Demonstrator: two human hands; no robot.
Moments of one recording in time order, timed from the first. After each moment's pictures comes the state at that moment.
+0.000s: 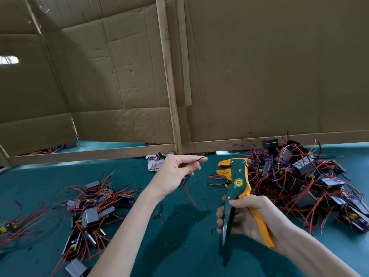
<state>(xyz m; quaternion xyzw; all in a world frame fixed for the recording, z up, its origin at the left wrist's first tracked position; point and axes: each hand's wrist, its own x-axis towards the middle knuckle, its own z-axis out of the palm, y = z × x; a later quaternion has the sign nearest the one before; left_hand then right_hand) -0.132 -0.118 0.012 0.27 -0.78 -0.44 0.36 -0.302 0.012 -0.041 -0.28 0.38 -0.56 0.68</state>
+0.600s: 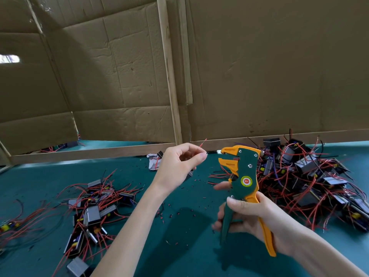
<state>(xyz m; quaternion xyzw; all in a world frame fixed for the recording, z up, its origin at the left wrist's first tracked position) -0.138 -0.107 0.023 0.26 -0.76 -0.39 0.44 -0.299 0.022 -0.029 -0.42 0.37 -0.56 0.61</state>
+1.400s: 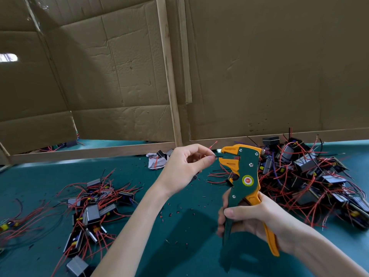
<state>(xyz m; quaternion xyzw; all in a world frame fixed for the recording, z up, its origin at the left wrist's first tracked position) -0.143 -0.093 0.030 0.24 -0.79 -0.42 0.38 -0.304 0.019 -0.032 -0.45 0.39 -0.51 0.62</state>
